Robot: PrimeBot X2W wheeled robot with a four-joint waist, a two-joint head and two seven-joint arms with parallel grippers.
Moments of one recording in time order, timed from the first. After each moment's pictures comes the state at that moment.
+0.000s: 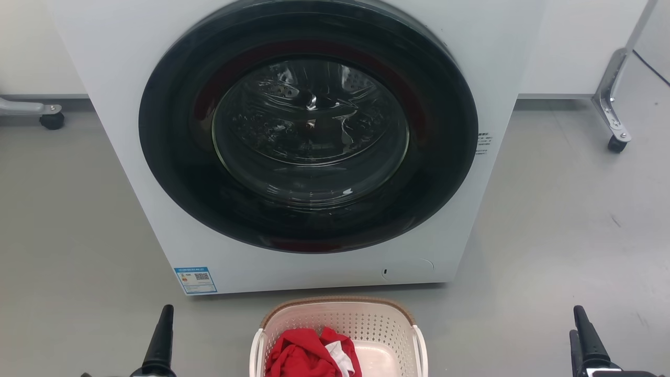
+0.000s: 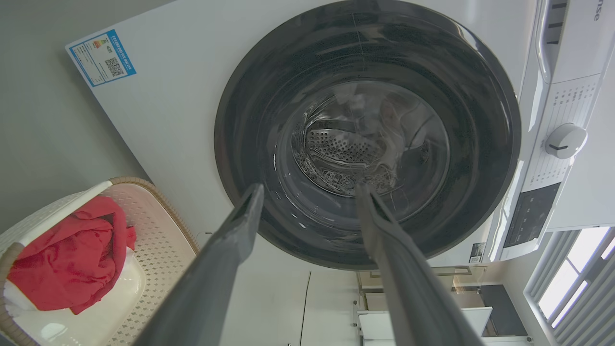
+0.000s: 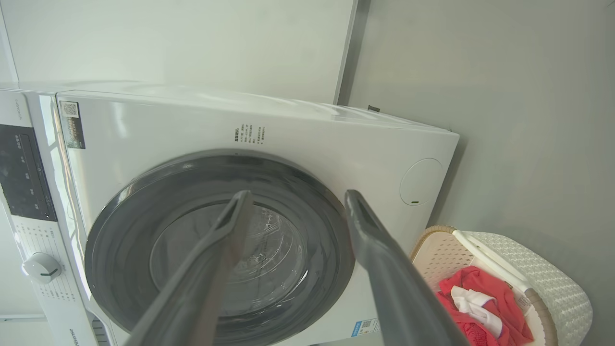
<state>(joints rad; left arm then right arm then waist) -0.09 0.08 -0.04 0.34 -1.54 -0.12 -0.02 -0.10 -0.04 -0.09 0.36 1.44 0.11 0.03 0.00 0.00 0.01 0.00</state>
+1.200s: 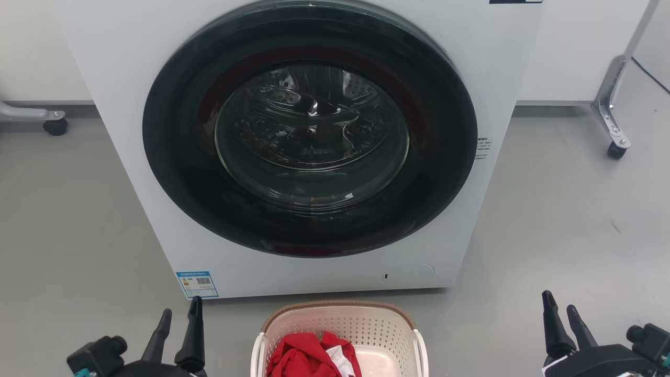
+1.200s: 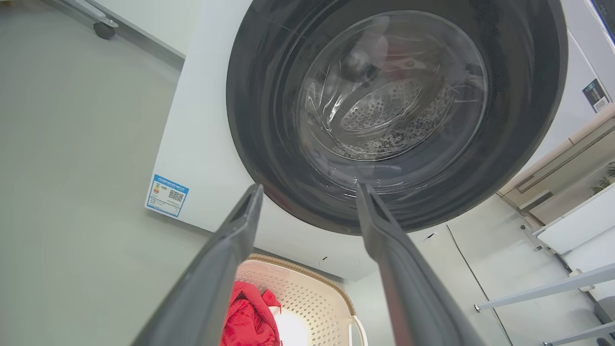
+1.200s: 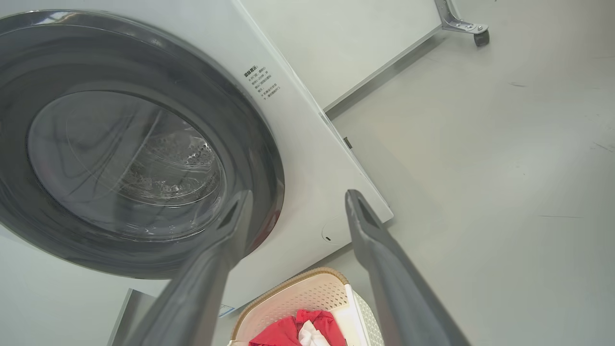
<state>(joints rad) -0.12 0.16 -0.19 0.32 -0.89 -0.01 -0.14 -0.17 -0.17 0.13 0.44 0.86 0.06 -0.12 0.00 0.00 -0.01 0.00</state>
